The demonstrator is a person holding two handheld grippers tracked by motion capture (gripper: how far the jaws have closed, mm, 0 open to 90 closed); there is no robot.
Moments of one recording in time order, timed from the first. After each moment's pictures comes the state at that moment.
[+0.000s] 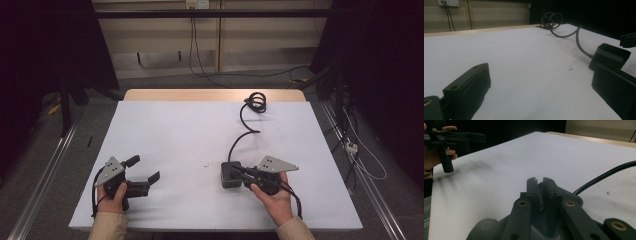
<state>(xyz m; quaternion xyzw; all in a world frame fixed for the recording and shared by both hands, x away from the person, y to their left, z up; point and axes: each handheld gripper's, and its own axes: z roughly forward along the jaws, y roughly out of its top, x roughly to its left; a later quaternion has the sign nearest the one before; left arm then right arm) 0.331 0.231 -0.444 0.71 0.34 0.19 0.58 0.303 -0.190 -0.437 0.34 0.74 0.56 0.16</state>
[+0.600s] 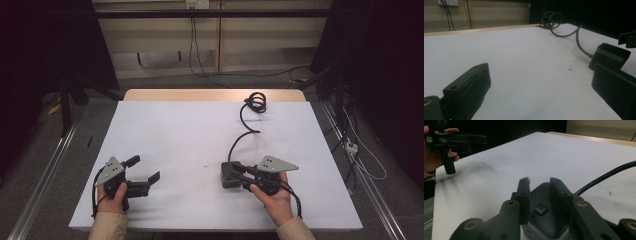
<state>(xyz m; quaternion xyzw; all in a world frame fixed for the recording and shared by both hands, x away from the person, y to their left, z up) 0.332 0.231 -0.444 0.71 0.34 0.19 0.58 0.303 -0.190 -0.437 0.35 0.73 0.56 0.15</state>
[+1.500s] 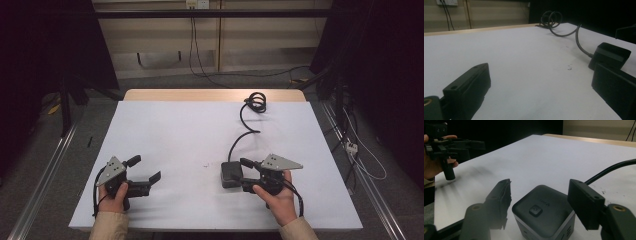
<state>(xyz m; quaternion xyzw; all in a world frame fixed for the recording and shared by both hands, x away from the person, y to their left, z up) 0.333 0.229 -0.445 0.72 0.34 0.18 0.58 0.302 -0.196 -0.431 0.36 0.72 0.57 0.15</state>
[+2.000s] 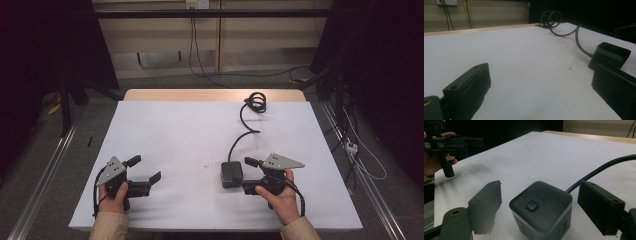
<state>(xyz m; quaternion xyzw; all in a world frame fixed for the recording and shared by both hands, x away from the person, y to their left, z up) 0.333 0.229 -0.444 0.72 0.34 0.18 0.58 0.303 -0.201 -0.431 0.37 0.73 0.56 0.15</state>
